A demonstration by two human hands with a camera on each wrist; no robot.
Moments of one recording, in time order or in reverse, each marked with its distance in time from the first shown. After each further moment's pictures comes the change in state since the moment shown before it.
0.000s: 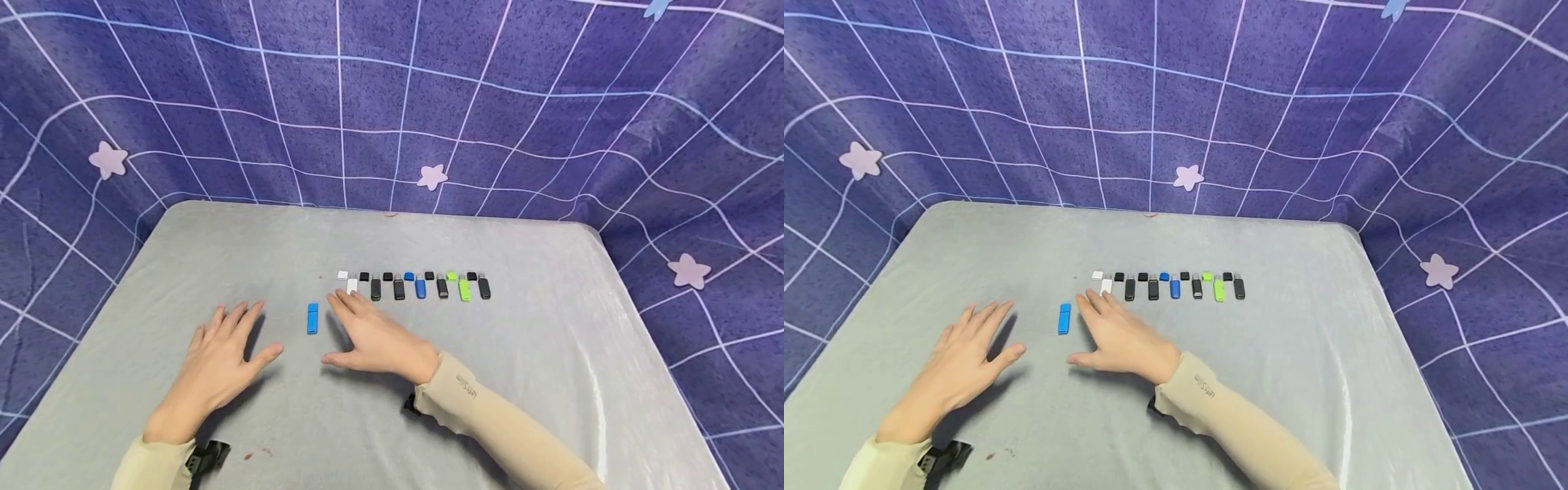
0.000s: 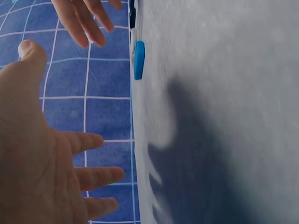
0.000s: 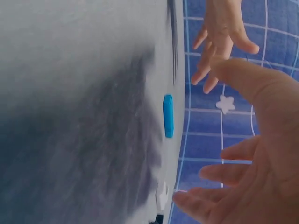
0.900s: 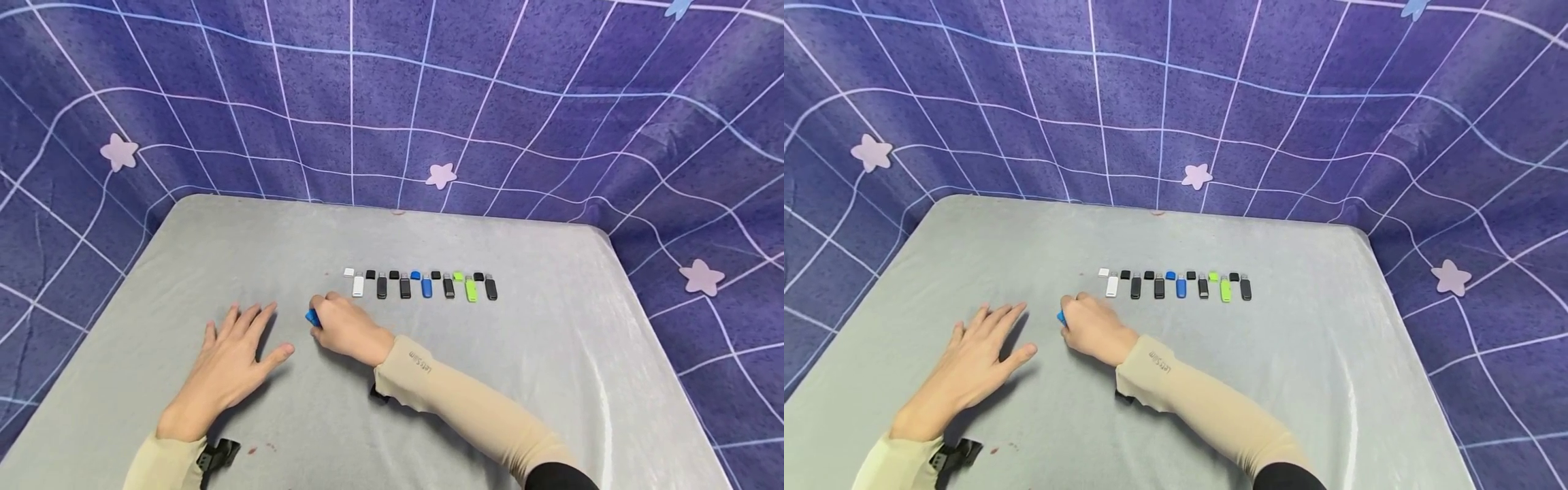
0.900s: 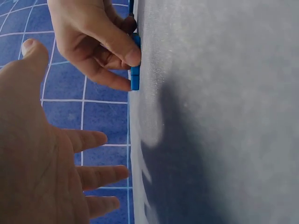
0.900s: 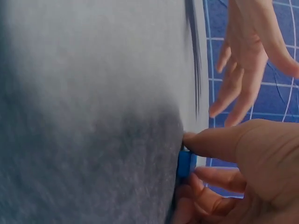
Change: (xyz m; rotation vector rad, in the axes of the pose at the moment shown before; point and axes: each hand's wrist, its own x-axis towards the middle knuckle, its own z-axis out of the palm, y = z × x) left_hand -0.005 0.002 0.008 -0.011 -0.001 -0.004; right_hand 0.063 -0.024 0.028 0.010 -0.023 0.171
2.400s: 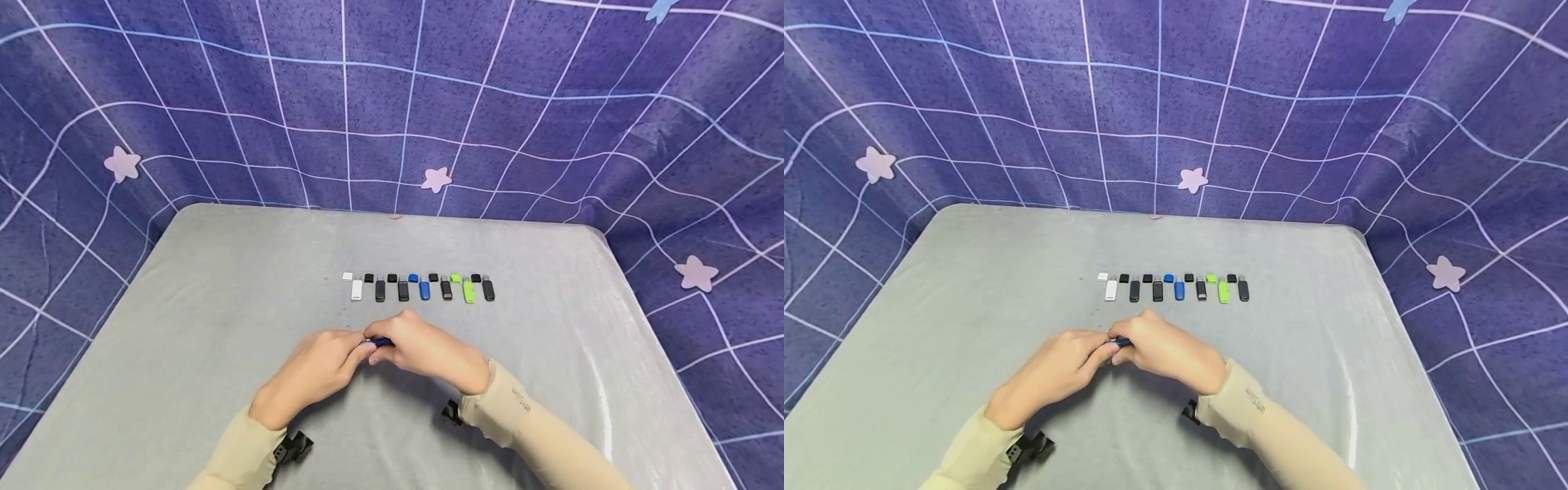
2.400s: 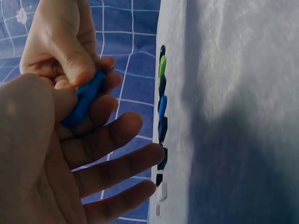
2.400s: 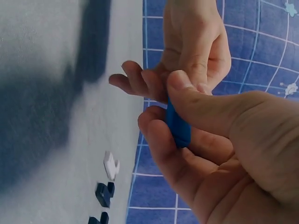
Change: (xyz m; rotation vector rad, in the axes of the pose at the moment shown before) left_hand 0.029 0.115 0.025 -0.128 0.081 0.448; right_hand -0.104 0.046 -0.074 0.187 0.037 -0.363
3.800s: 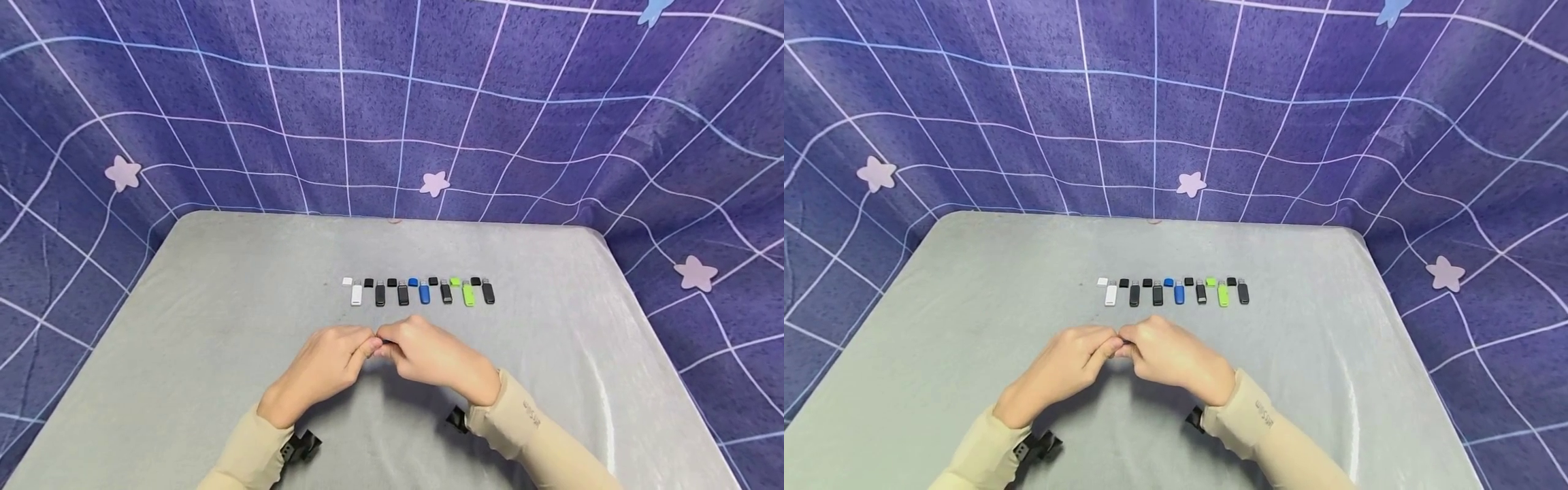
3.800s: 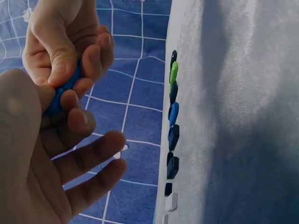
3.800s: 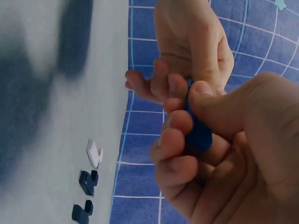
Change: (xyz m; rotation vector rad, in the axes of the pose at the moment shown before) left_hand 0.014 0.002 0.001 -0.066 0.175 0.189; right_hand -0.012 -0.005 -0.005 -0.039 0.077 0.026
